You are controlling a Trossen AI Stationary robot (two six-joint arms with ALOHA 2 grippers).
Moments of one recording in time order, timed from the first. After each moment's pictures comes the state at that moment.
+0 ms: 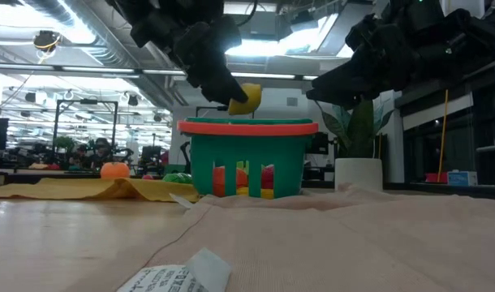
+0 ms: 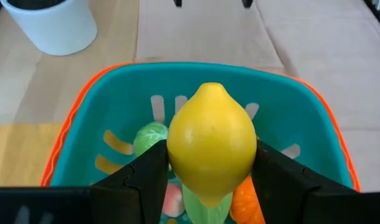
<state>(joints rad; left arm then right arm) 0.17 1.53 0.98 -0.15 0.18 0.09 -0.08 1.25 0.37 0.66 -0.07 0.02</state>
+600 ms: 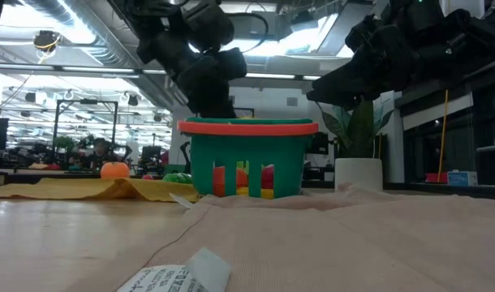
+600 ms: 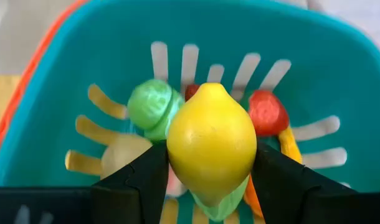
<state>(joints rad) 0.17 1.65 0.98 -0.16 0.14 0.06 -0.08 1.25 0.37 0.65 -0.07 0.02</state>
